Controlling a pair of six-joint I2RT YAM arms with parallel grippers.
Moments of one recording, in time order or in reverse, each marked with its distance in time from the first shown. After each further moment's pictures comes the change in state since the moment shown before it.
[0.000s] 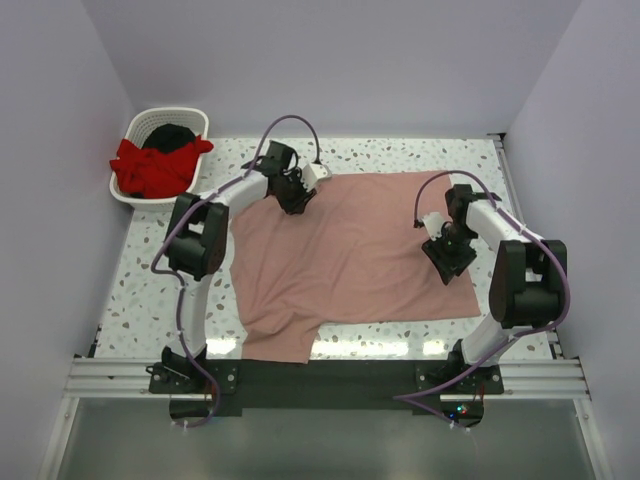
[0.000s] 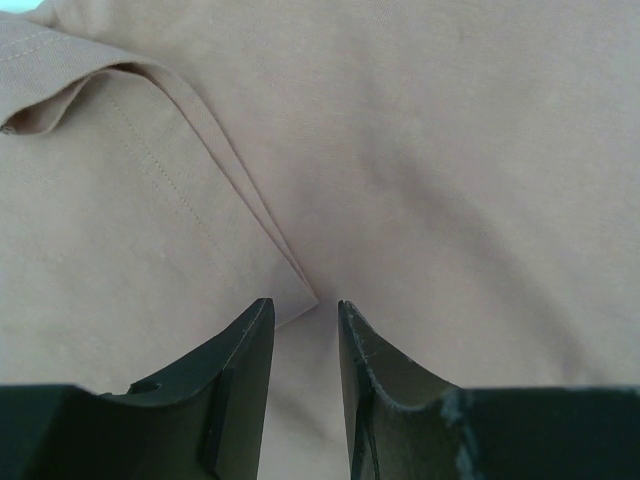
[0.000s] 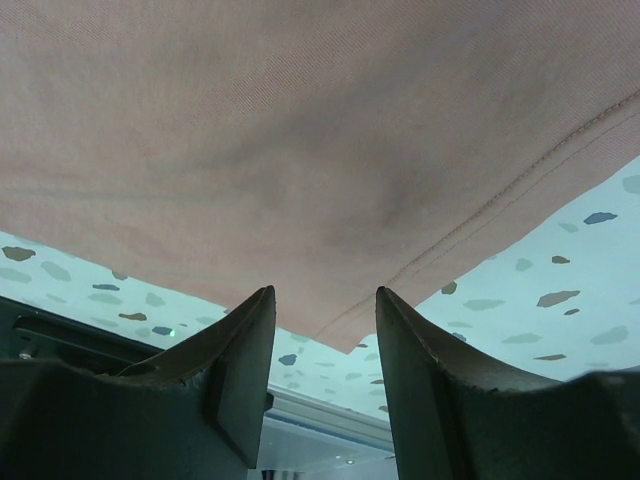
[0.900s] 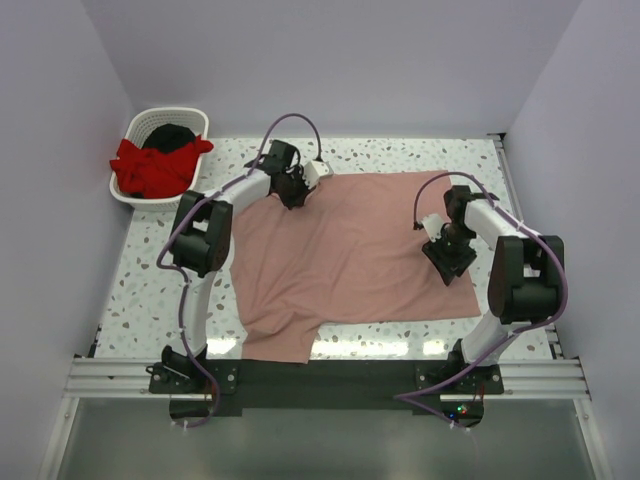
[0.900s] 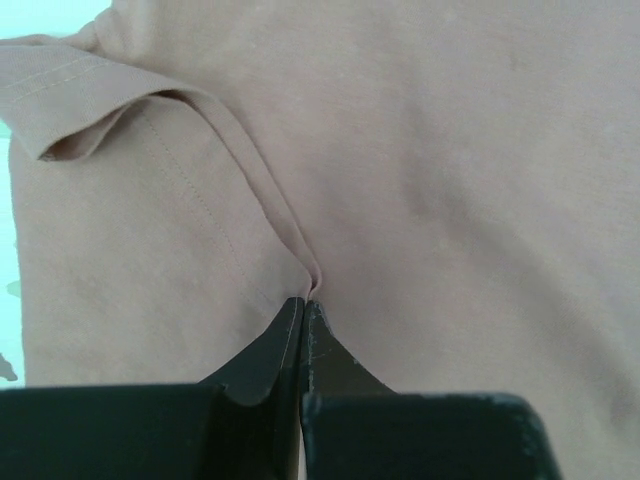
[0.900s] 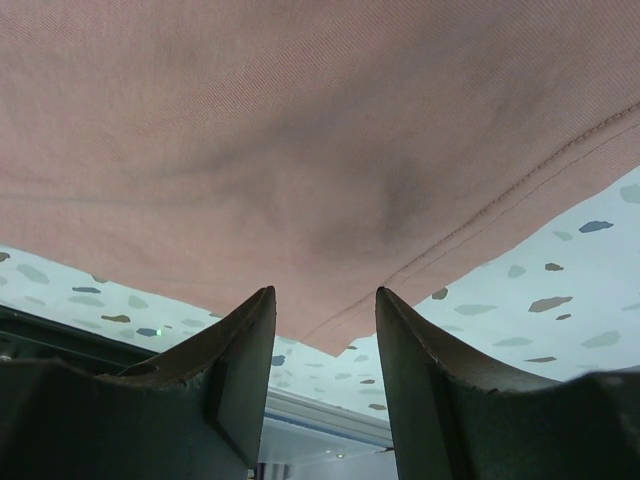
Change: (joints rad) left arm 0.002 0.060 0.060 0.018 -0.018 -0.005; right arm 0.000 0.031 0.000 0.010 0.026 -0.017
